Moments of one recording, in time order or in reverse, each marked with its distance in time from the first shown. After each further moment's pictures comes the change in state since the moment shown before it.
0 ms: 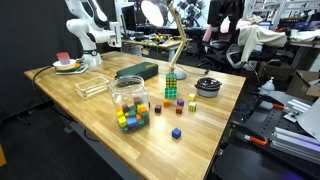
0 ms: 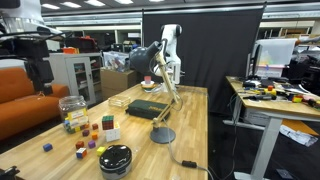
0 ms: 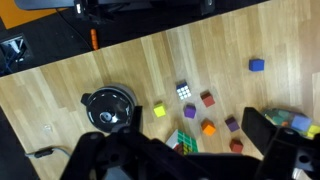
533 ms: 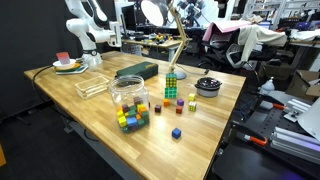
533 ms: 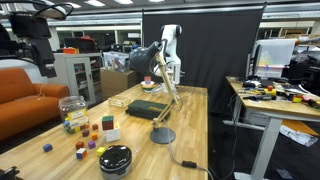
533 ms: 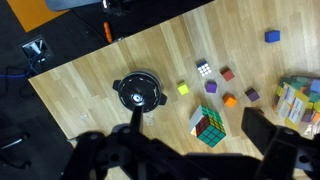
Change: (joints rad) arm -0.098 -0.120 -0.020 0.067 -0.050 -0.119 0.021
